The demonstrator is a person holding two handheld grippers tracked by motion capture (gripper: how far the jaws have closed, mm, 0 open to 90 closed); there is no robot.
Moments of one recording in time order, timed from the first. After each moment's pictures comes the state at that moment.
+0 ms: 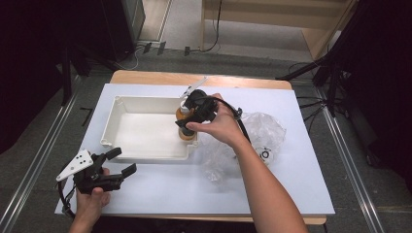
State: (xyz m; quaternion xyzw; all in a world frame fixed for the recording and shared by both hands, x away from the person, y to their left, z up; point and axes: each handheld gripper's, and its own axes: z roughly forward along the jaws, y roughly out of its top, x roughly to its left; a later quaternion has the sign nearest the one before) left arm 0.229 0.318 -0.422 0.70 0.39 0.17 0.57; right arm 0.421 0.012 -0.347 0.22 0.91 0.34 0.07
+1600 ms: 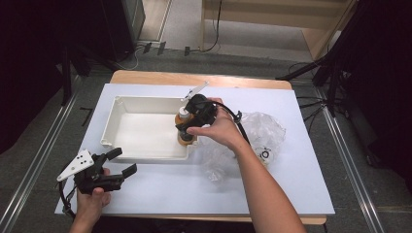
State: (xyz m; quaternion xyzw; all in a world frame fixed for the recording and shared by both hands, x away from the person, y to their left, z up) left arm 0.228 0.316 -0.423 0.70 0.39 0.17 0.58; right arm 0.421 0.011 -0.364 0.23 0.91 0.35 0.06
